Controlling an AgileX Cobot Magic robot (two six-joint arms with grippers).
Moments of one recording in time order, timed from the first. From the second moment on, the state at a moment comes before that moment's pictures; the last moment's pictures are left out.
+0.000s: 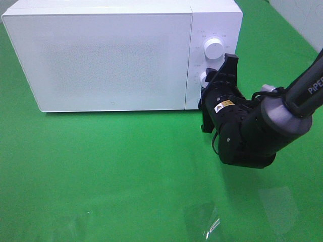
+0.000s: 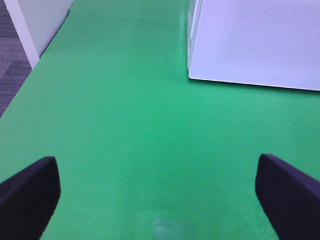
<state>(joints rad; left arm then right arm) 0.04 0.00 -0.52 -0.01 1.08 -0.05 0.63 2.12 -0.80 0.61 -1.22 1.55</state>
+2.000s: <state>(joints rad) 0.04 0.00 -0.52 -0.01 1.08 -0.05 0.63 1.76 -0.53 0.41 -0.96 0.94</state>
